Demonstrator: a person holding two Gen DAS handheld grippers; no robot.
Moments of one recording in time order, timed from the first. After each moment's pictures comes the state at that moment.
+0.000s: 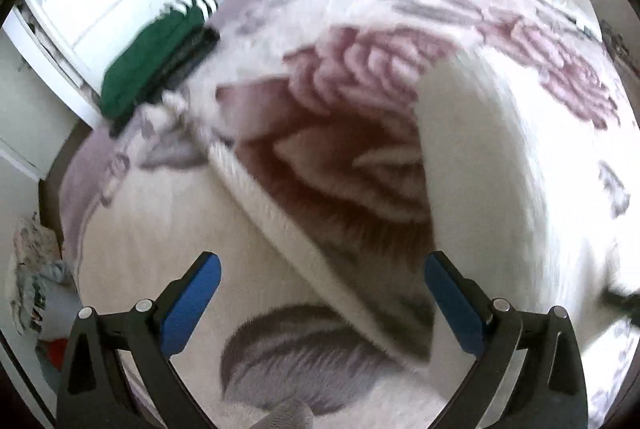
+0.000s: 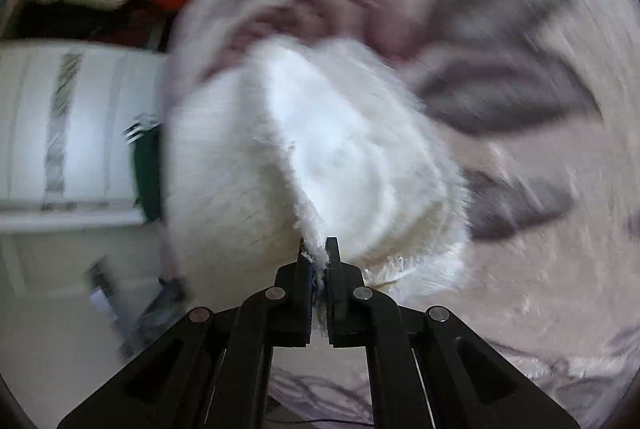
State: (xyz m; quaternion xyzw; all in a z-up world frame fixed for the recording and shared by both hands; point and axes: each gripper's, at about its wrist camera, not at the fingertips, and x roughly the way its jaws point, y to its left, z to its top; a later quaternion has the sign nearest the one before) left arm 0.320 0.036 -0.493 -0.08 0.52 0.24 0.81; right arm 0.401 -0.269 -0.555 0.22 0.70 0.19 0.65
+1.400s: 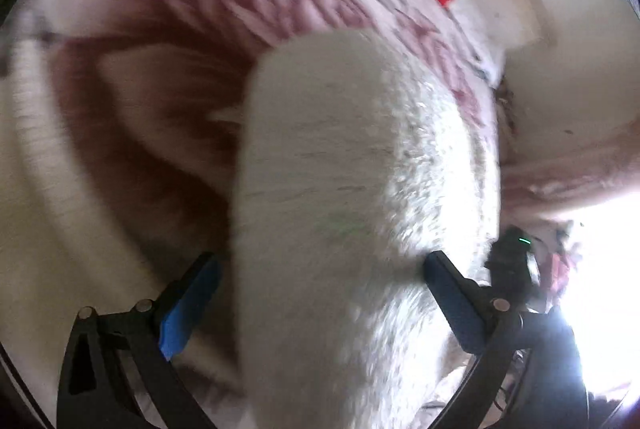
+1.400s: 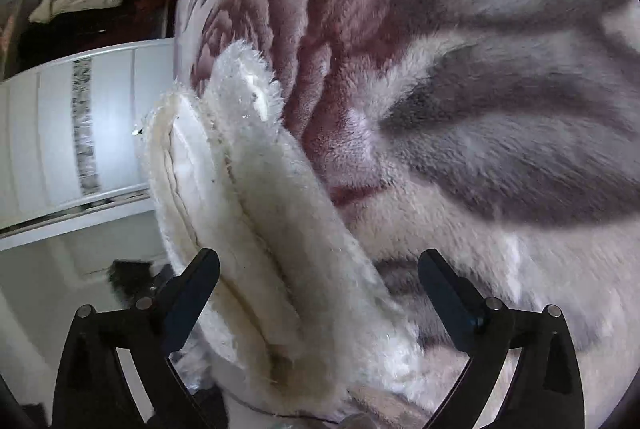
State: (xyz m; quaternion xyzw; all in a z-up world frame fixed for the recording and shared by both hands) left arm 0.367 0.081 -0.580 -0.40 0.52 -0.05 0.75; right arm 0.498 -0.288 -0.665 0.32 0.72 0.31 0.53
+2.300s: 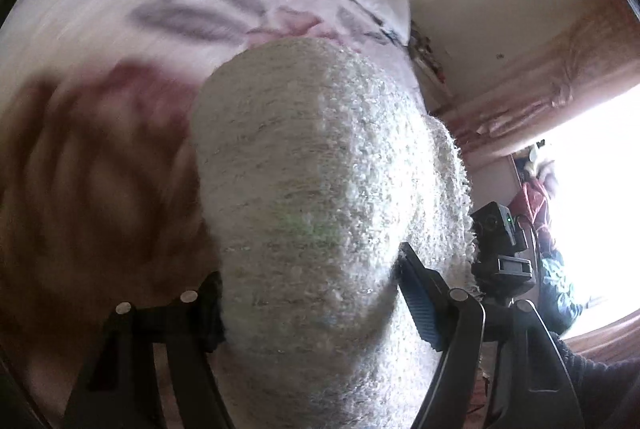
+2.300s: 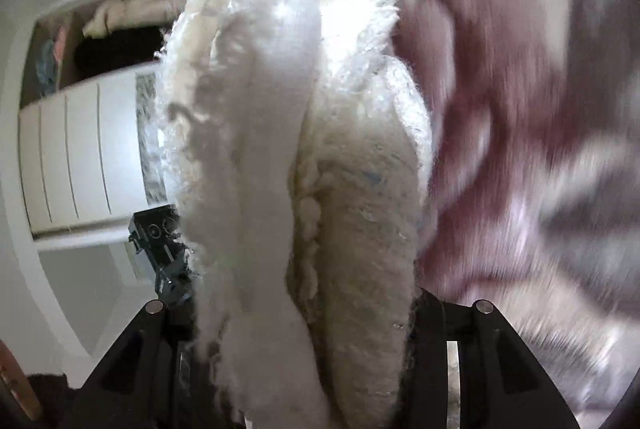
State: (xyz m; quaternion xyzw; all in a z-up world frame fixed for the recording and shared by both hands) left arm 0.563 0.044 -0.520 -0.28 0.51 -0.22 0.78; right arm 0.574 -0.188 -0.608 0.40 0.64 0.36 0.55
